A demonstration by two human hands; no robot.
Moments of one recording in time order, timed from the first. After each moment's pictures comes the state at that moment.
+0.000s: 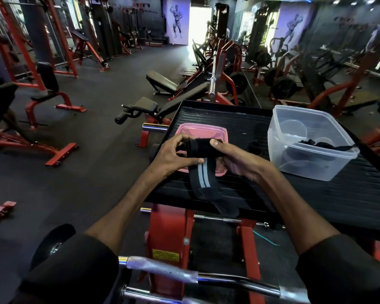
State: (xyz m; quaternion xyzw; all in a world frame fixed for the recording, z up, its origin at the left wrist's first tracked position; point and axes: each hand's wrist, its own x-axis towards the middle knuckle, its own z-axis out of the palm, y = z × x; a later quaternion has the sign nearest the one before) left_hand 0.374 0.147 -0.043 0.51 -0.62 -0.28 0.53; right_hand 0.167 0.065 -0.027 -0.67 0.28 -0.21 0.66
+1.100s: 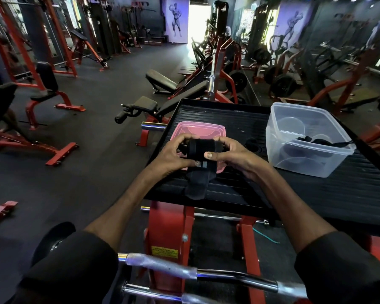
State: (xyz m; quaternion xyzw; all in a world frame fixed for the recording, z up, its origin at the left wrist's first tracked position) left_hand 0.371 0.144 -0.050 0.51 -0.61 -0.34 0.50; right_hand 0.157 0.075 -0.021 -0.69 0.30 -0.25 0.61
